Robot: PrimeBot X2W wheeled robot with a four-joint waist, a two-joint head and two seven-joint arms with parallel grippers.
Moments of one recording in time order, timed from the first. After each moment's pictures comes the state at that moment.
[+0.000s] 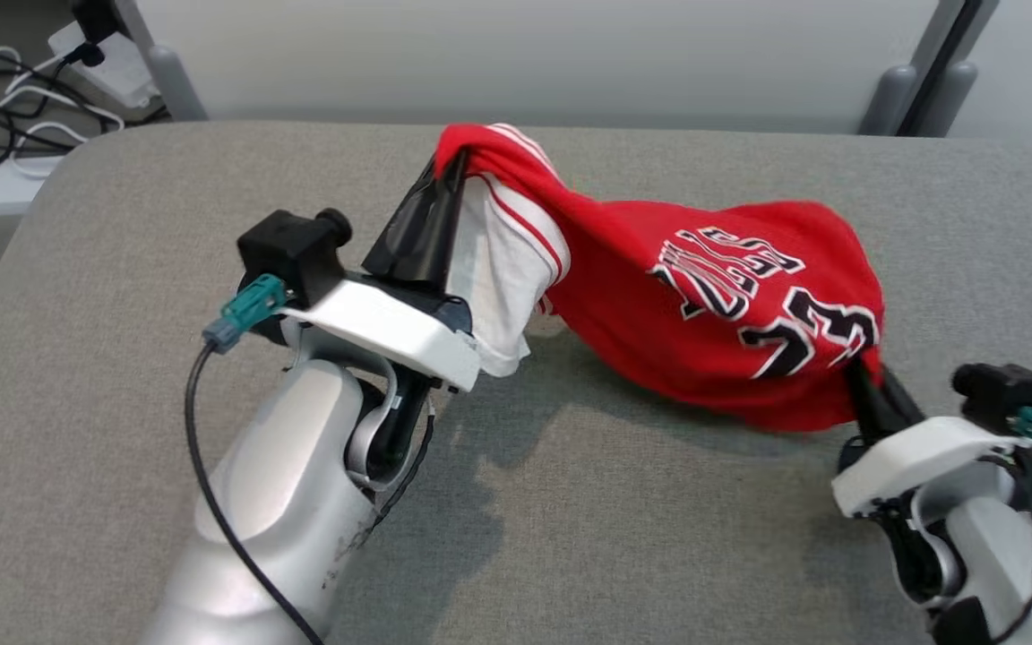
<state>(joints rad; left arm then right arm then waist) -0.65 0.03 -0.46 0.44 -0.58 -0.03 -0.26 -0.47 -0.20 0.36 0.70 0.64 0.13 -0.26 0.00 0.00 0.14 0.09</state>
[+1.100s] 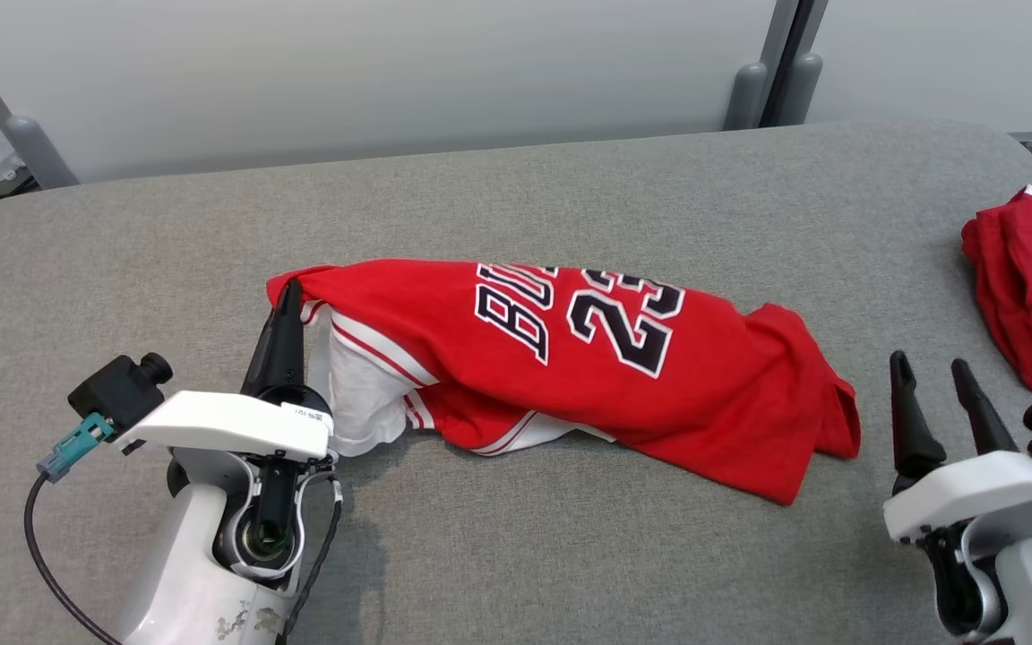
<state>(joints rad) -0.38 0.07 -0.20 0.39 -1.04 -0.05 -0.14 -0.33 -0.14 0.01 0.52 0.45 0.13 -0.22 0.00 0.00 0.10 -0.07</state>
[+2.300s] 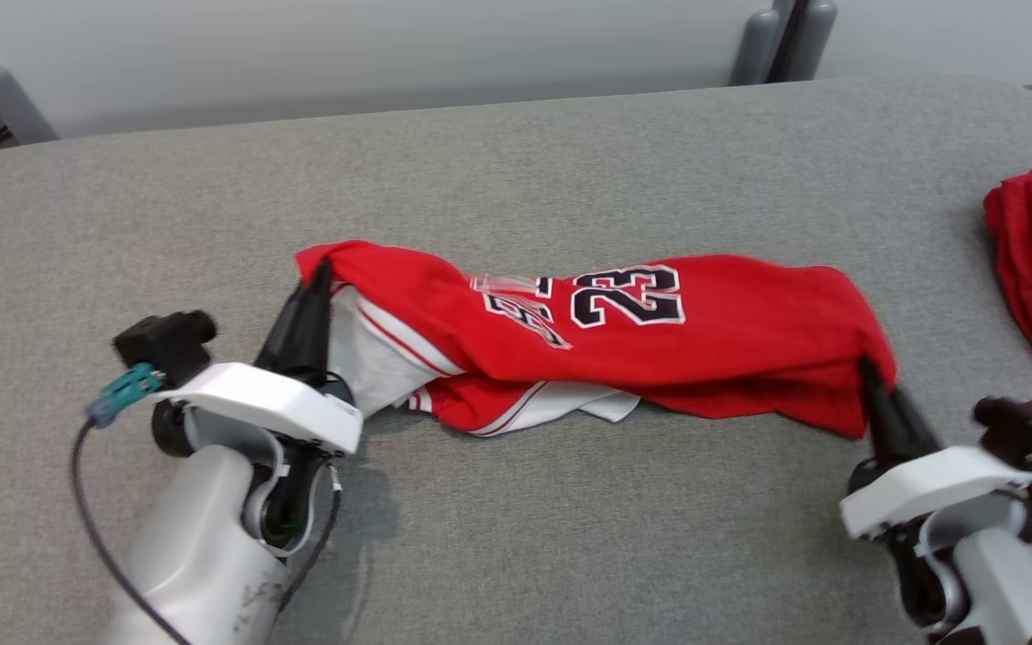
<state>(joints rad) -0.52 0.11 -0.32 0.60 -0.82 -0.12 -0.25 -0.34 -0.14 0.19 0.60 0.54 0.13 -0.26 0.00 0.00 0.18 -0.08</state>
